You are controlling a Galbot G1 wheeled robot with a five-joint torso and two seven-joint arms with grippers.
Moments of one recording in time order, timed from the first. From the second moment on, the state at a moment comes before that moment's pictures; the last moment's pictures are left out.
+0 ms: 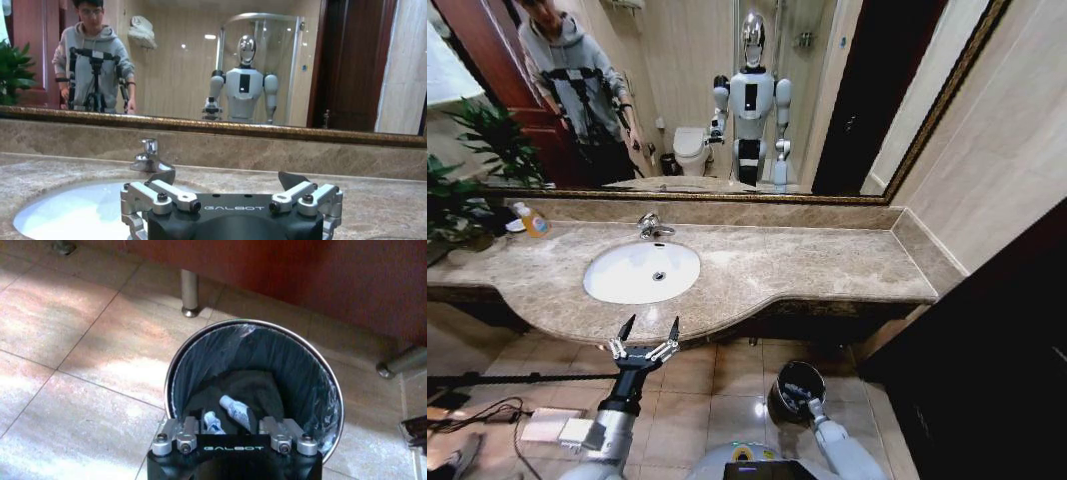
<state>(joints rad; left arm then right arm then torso) 1.93 -1.44 -0.60 -2.42 -0.21 -0.08 0.08 -1.00 1.44 0.44 0.49 -0.11 0.15 -0.11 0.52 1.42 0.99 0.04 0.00</state>
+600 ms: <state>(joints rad) 1.93 -1.44 -0.60 -2.42 -0.21 -0.08 0.08 -1.15 1.42 0.42 0.78 0.04 0.19 -0.09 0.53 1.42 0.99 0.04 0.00</state>
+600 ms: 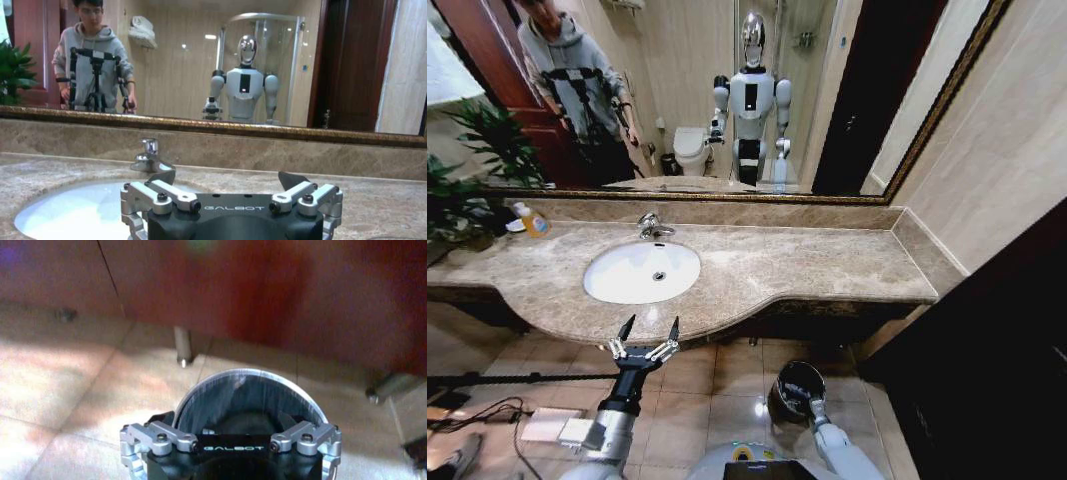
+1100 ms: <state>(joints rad) 1.93 -1.44 -0.60 -2.42 -0.21 -0.08 0.08 -1.50 1.37 0.52 1.53 0.30 0.14 0.02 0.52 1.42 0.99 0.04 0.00</state>
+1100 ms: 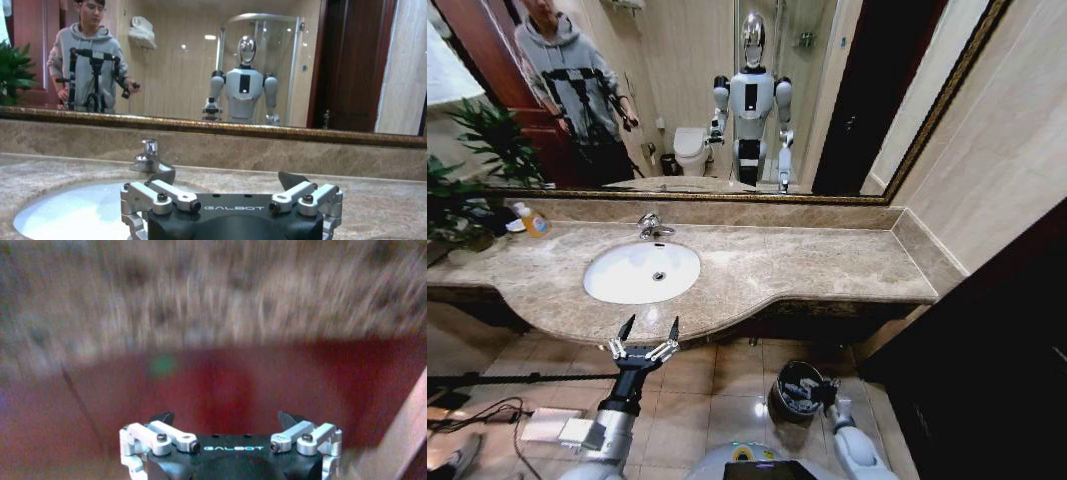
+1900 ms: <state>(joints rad) 1.93 -1.44 -0.60 -2.42 -0.21 -0.08 0.08 -1.75 1.48 0.60 2.30 0.09 0.09 0.03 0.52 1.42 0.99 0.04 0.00</state>
